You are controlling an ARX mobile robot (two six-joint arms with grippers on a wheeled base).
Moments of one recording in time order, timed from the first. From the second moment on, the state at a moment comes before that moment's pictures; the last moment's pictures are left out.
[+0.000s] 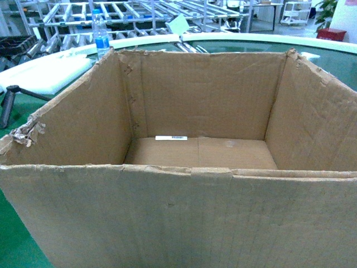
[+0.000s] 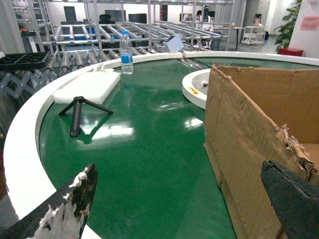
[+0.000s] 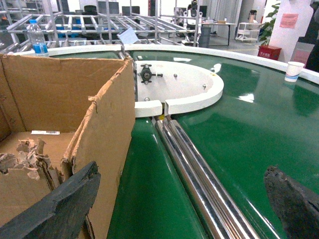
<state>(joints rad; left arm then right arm) 0.00 0.01 0.02 -0.01 0.00 -0.01 0.00 0.00 0.02 0.00 0.00 0.00</state>
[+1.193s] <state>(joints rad) -0.09 1.11 0.68 0.26 0.23 -0.04 0.12 1.10 0.65 0.23 -0.08 -0.12</state>
